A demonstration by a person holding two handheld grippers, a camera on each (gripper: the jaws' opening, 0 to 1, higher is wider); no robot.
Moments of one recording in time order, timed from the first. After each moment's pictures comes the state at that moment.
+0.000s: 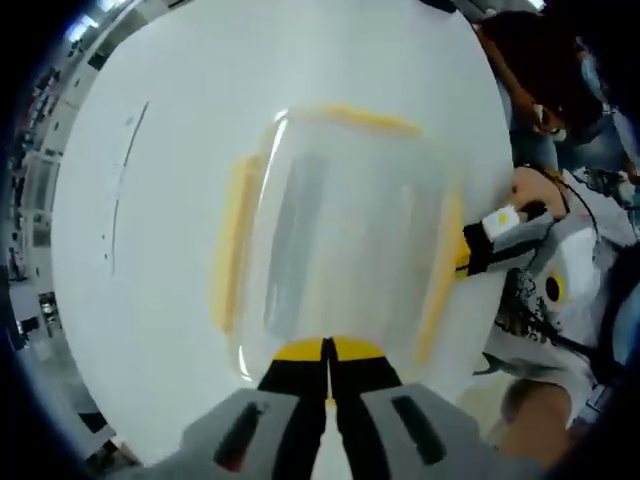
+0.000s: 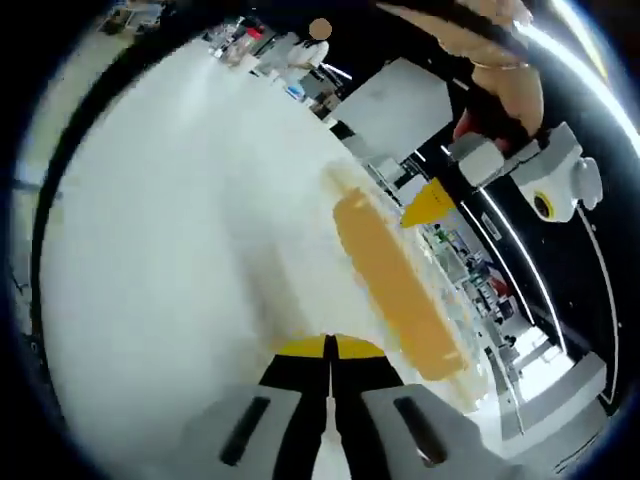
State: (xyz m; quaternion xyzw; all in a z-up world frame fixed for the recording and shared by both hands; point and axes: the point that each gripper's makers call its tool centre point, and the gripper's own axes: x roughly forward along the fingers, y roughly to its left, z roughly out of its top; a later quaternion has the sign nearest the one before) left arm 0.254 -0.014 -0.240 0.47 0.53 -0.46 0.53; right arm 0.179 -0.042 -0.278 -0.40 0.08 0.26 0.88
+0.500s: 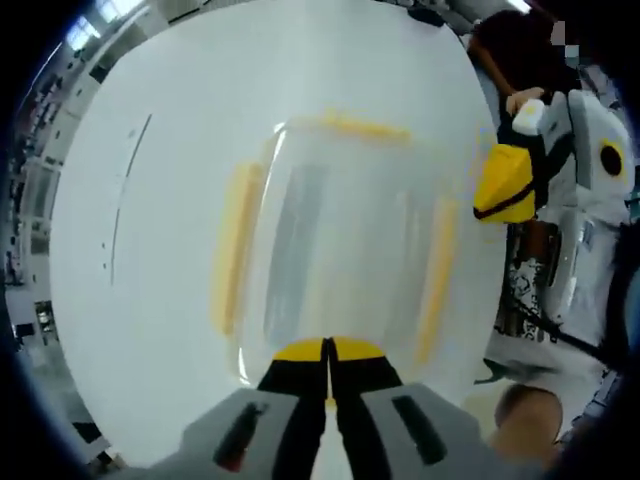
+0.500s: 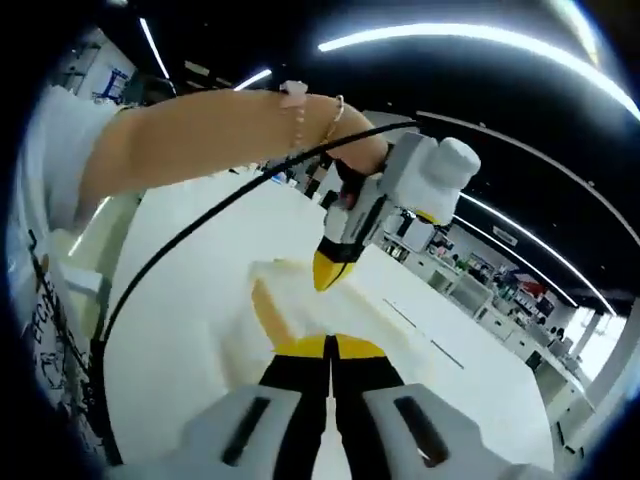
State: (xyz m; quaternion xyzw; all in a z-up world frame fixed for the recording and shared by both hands) left arm 0.259 -0.016 -0.240 0.45 0.50 -0.49 0.55; right arm 0.191 -0.093 -0.197 -0.27 0.03 0.32 0.91
